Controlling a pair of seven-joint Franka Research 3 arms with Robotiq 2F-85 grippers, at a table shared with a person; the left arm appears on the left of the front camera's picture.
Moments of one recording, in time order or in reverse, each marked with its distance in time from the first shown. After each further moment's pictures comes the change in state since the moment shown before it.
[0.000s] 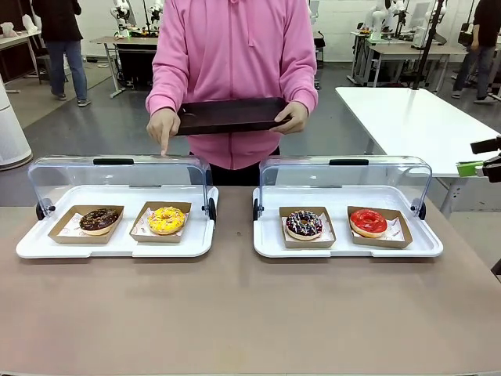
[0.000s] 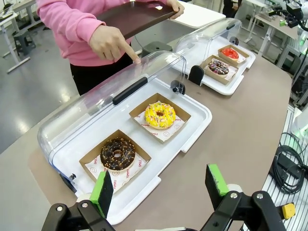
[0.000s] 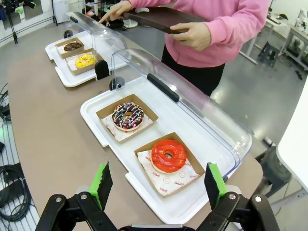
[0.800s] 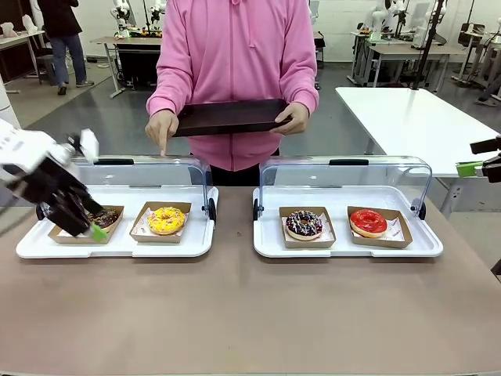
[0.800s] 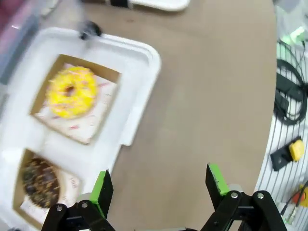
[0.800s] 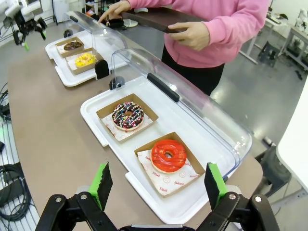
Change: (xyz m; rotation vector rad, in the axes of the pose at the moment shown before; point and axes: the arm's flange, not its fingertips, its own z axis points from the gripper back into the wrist) left arm 0.005 -0.088 -0.207 -0.243 0.503 -0.304; right arm 0.001 0.000 0.000 0.000 0.003 0.002
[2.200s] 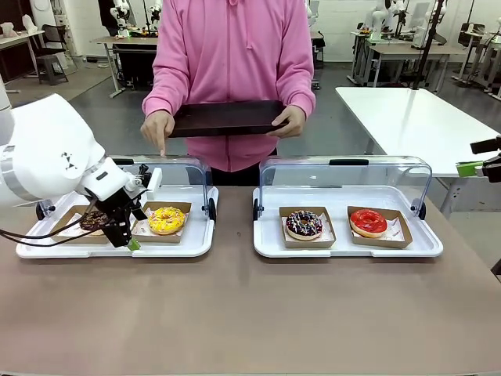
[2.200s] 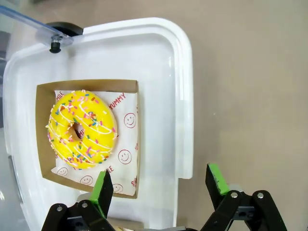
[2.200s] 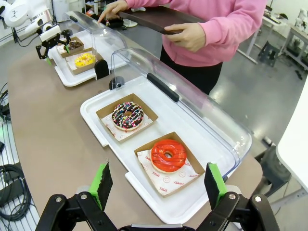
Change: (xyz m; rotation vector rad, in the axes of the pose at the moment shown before) left arm 0.047 0.056 -0.093 0.049 0.214 -0.374; right arm 0.000 0.000 0.000 -0.001 0.000 -0.001
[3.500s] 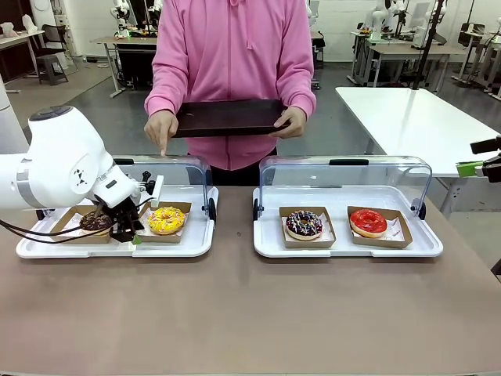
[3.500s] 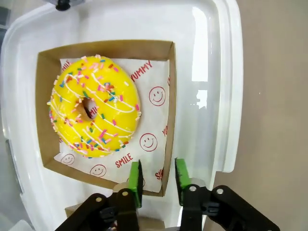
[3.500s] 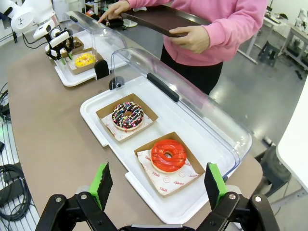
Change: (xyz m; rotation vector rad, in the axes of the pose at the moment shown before) left arm -0.016 0.019 -0.031 0.058 0.099 0.017; right arm 0.000 0.000 0.000 0.000 0.000 0.000
